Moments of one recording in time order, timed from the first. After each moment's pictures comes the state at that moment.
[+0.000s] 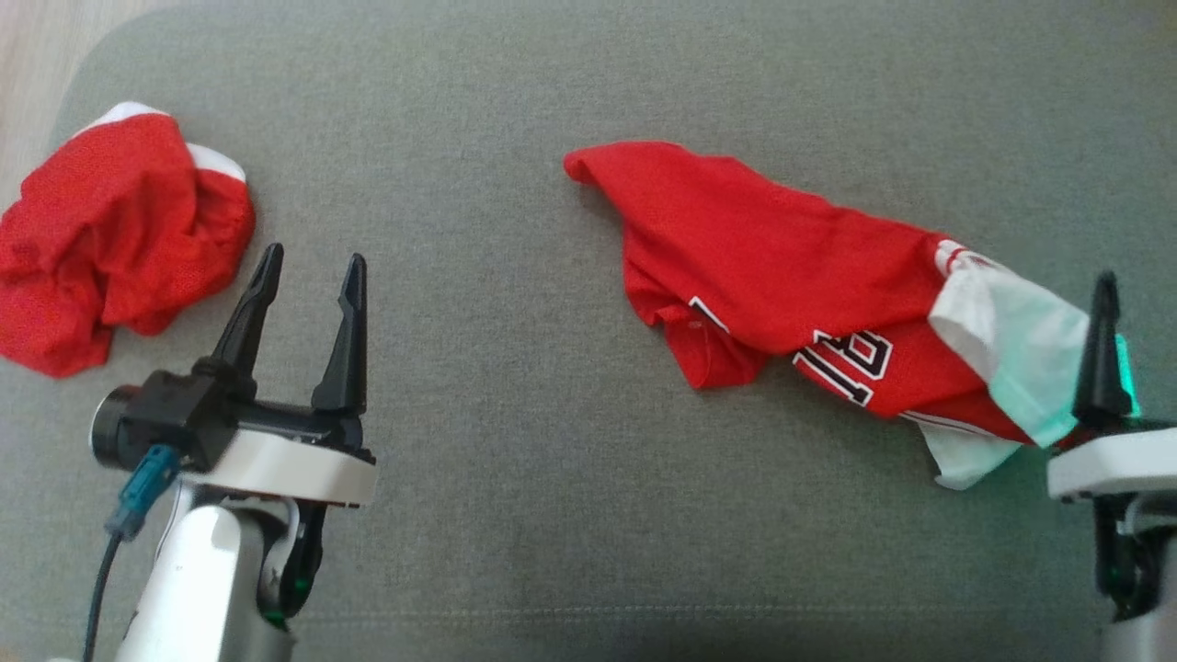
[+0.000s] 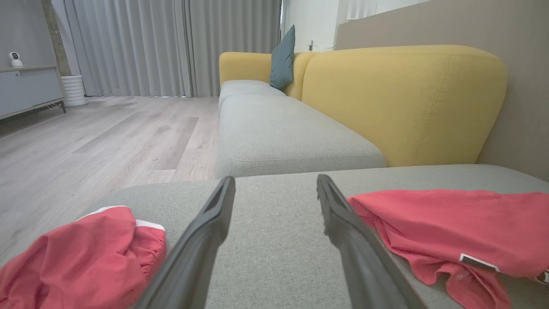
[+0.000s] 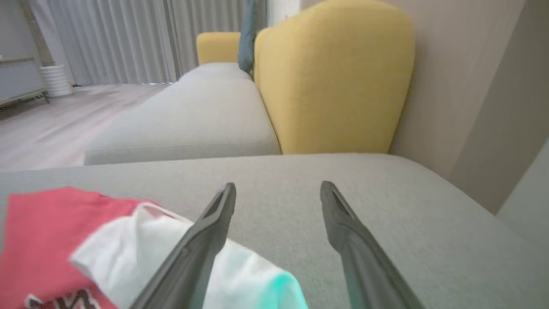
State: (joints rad) left arm -0.17 0.15 -0.18 0.08 -0.19 -0.05 -0.25; right arm -0.10 -0.05 -0.29 0.05 0.05 0.13 -0.04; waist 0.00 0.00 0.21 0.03
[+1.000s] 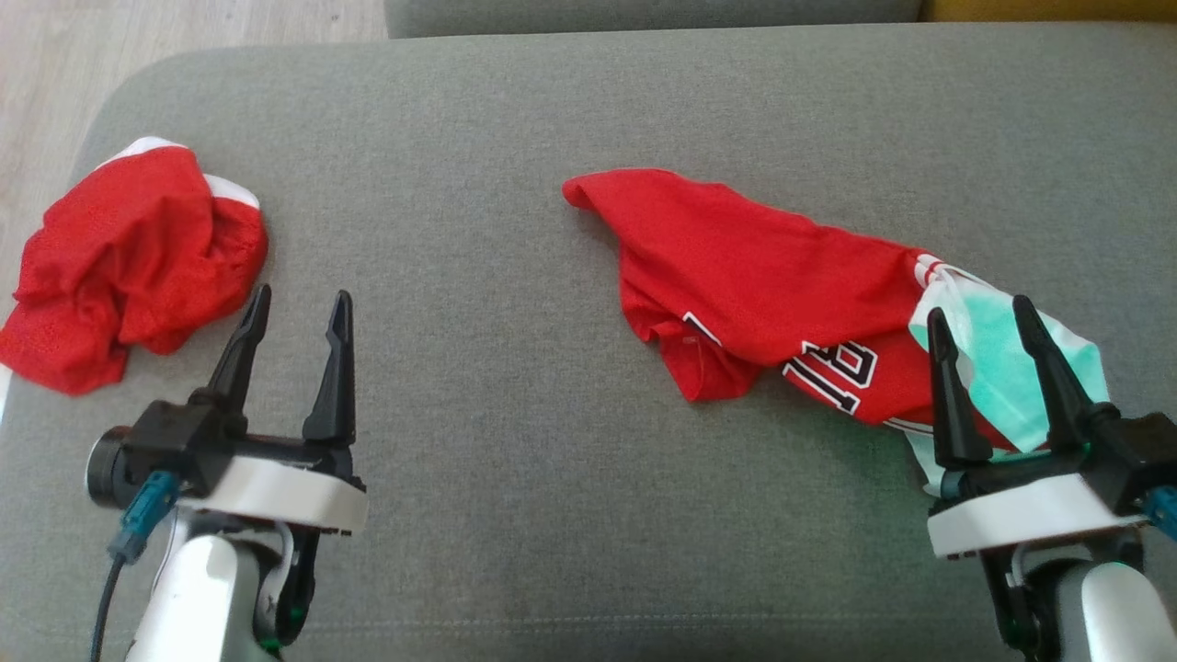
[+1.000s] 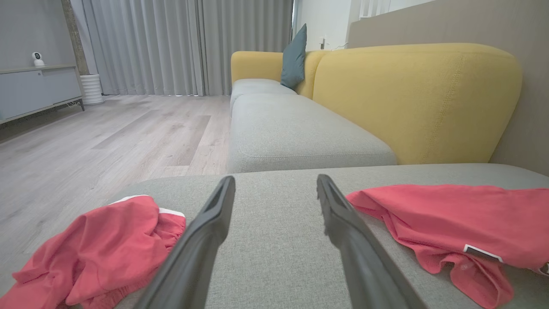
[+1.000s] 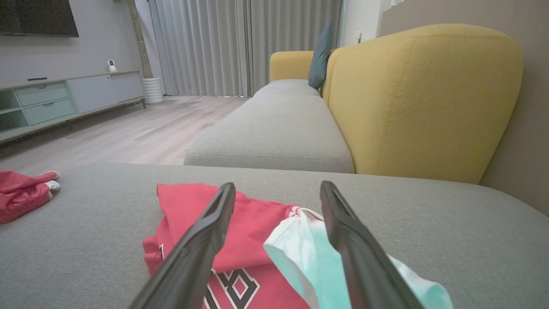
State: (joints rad) left arm -0.12 0.15 -0.16 0.10 -0.19 -0.03 -0.25; right arm 0.02 -0.05 -0.02 -0.11 0.05 0.13 -0.04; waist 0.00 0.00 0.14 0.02
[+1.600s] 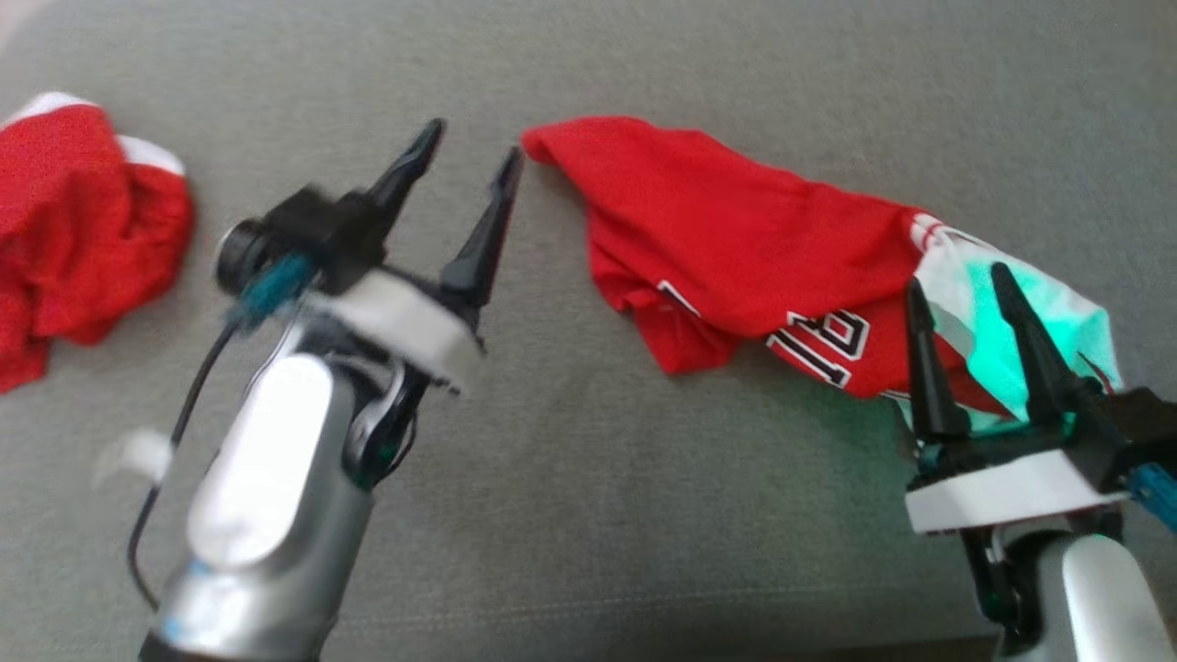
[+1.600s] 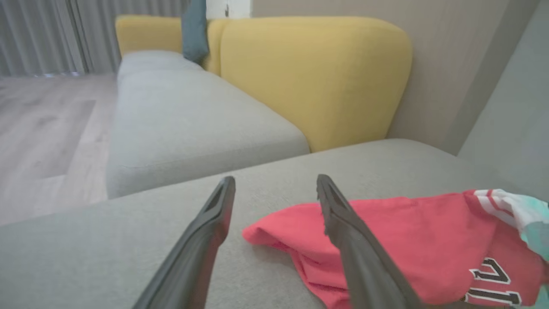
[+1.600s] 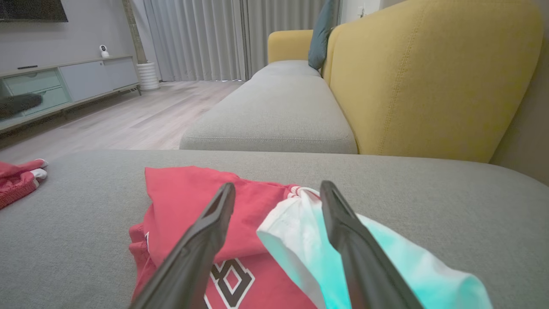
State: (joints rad) left arm -0.48 0.10 -0.36 0.20 -0.25 -0.12 -0.06; right arm -0.03 -0.05 0.03 -0.12 0.06 0.13 -0.04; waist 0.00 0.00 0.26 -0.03
